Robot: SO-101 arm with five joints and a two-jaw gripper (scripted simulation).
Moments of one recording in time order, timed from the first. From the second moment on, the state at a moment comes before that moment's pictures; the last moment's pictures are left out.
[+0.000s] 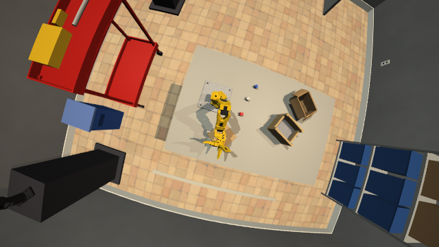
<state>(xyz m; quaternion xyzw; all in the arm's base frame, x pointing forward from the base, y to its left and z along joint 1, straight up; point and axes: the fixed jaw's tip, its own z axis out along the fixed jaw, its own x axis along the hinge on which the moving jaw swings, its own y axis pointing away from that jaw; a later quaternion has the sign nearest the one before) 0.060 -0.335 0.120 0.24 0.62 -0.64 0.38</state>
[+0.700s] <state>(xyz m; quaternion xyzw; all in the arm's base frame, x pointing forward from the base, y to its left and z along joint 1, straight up) 0.127 -0.298 0.110 0.24 0.70 -0.51 0.44</state>
